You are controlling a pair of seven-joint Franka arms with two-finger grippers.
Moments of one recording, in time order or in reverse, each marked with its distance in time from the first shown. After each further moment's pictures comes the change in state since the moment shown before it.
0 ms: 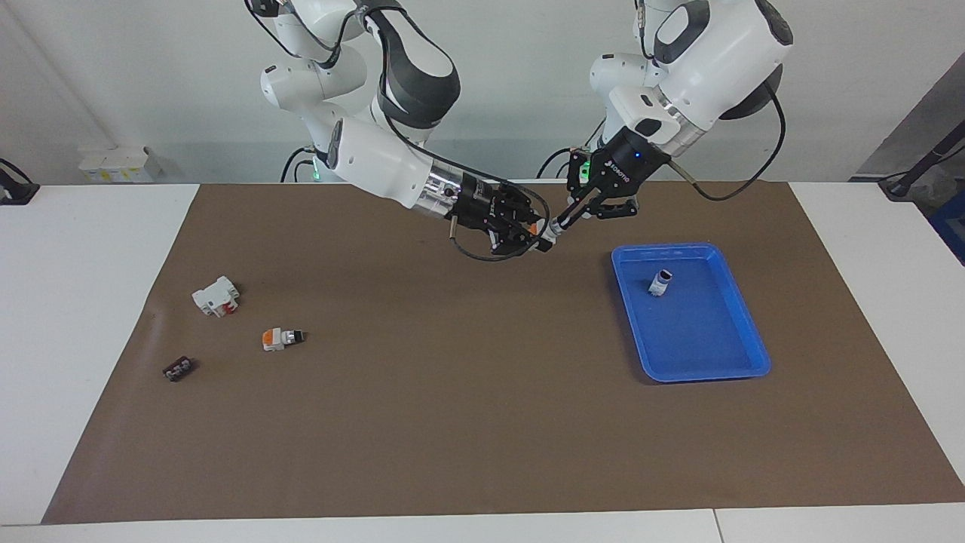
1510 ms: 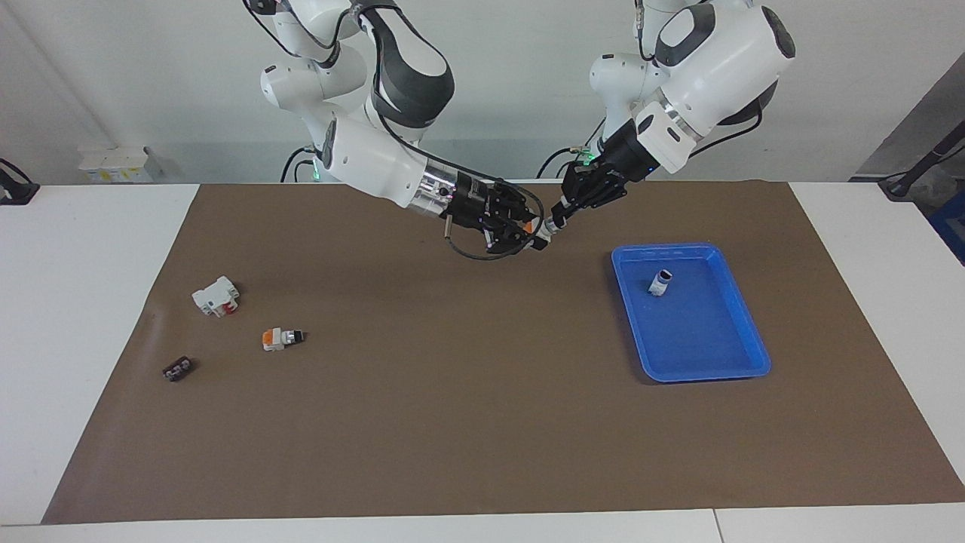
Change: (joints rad) left arm 0.002 0.008 0.004 0.000 -0.091 -0.006 -0.821; right arm -0.009 -0.015 -0.005 -0.015 0.000 -0.016 0.000
